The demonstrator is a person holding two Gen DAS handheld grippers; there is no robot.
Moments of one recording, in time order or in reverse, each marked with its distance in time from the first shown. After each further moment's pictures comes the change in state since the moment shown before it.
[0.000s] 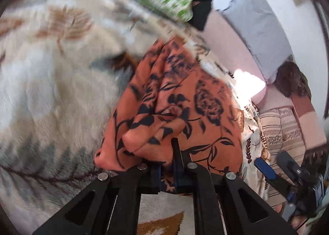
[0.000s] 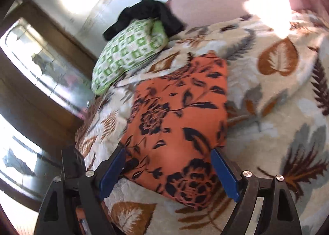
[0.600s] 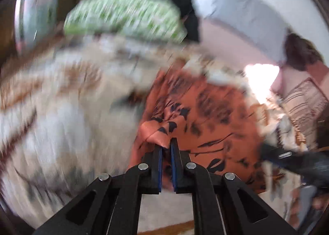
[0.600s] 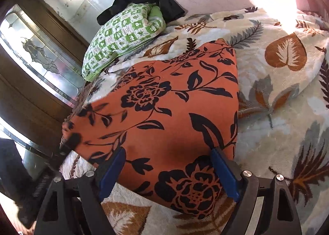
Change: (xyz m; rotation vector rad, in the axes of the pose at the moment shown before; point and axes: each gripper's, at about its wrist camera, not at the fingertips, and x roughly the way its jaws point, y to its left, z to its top) left arm -0.014 0.002 -0.009 0.174 -0.078 0.264; right arm 0.035 -0.001 -0.012 0.010 0.077 -0.065
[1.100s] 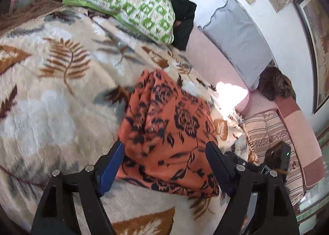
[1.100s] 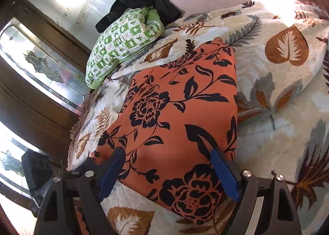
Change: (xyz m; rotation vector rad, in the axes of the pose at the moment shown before) left arm -0.037 0.030 0.034 -0.157 -0.002 -0.353; right arm -0.003 -0.018 0.009 0.084 -0.036 0.082
